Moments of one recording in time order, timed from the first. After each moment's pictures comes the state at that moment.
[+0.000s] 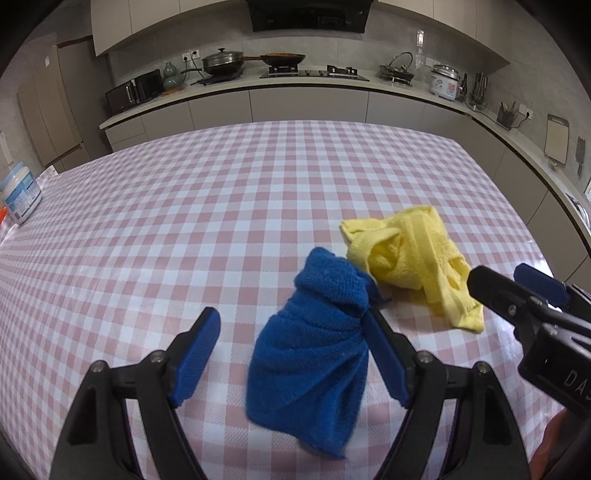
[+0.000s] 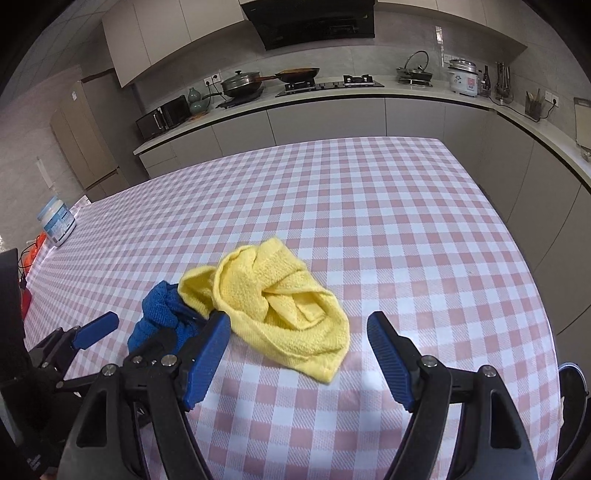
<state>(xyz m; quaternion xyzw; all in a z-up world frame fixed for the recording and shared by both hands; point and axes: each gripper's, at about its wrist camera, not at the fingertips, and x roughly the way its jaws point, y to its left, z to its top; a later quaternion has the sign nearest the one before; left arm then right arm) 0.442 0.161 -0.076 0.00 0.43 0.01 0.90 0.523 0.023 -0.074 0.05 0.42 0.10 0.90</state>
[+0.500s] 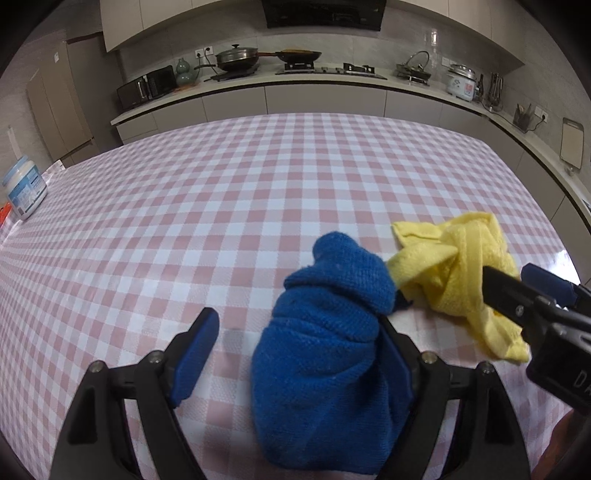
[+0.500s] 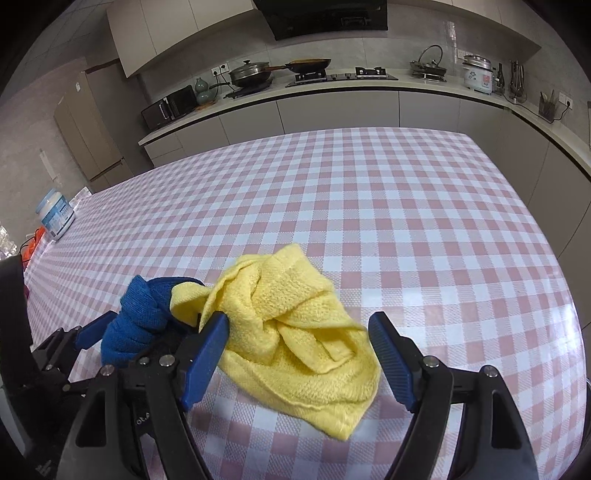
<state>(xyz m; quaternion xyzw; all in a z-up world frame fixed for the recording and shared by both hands) 0.459 0.183 -0.095 0.00 0.43 0.04 0.90 0.563 0.053 -0.099 0.05 0.43 0.11 0.89</state>
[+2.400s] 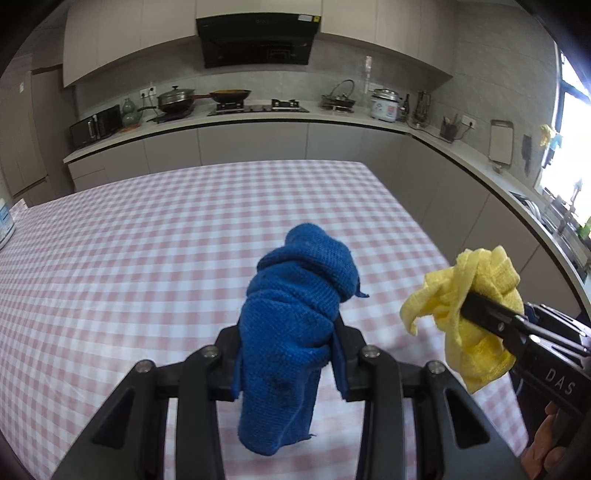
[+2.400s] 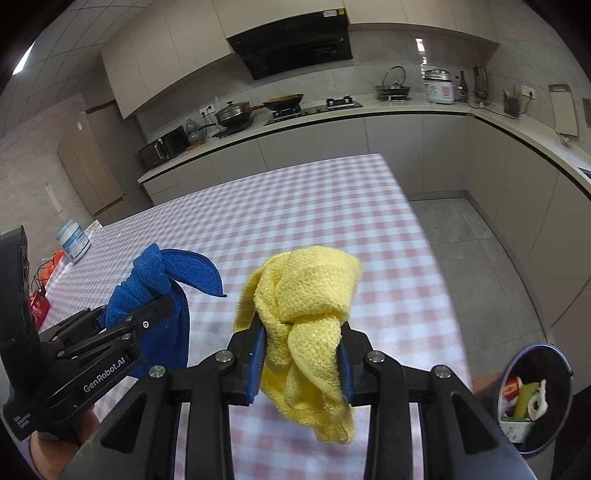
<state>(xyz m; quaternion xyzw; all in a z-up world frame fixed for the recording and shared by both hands) 0.368 0.068 -0.024 0.00 0.37 -0.09 0.92 0.420 -0.096 -0.031 0.09 0.38 0.09 0.92</state>
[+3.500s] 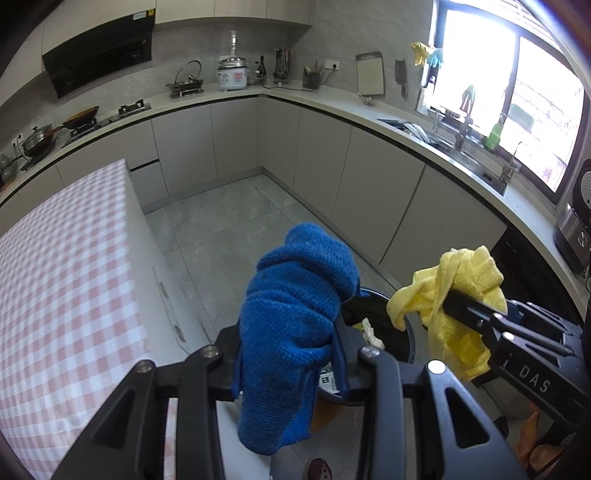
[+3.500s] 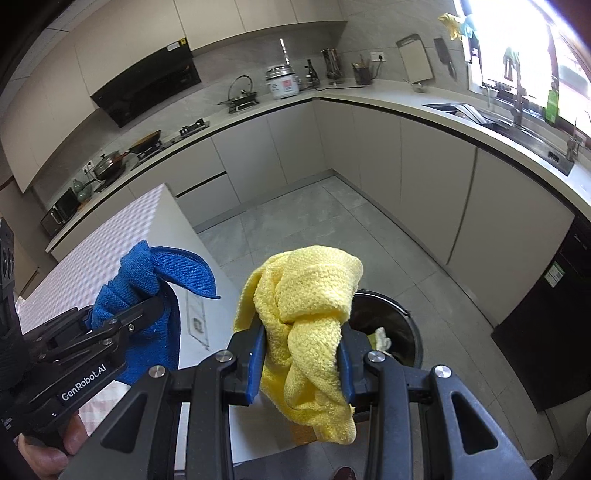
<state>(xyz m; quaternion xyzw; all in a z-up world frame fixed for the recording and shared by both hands) 0.317 -0.239 -0.036 0.08 0.40 -0.29 0.87 0.263 -0.434 -0.043 0.16 0.38 -0.13 0.90</state>
